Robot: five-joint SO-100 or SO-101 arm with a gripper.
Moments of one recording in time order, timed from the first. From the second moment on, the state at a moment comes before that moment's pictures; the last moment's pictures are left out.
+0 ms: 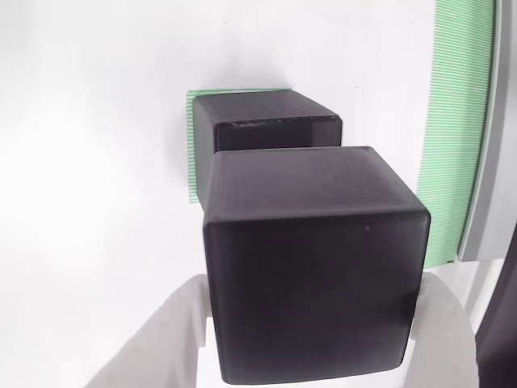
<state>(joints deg) -2.0 97.7 85.2 90.3 -5.9</state>
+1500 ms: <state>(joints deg) -1.7 87.8 78.8 90.3 -7.7</state>
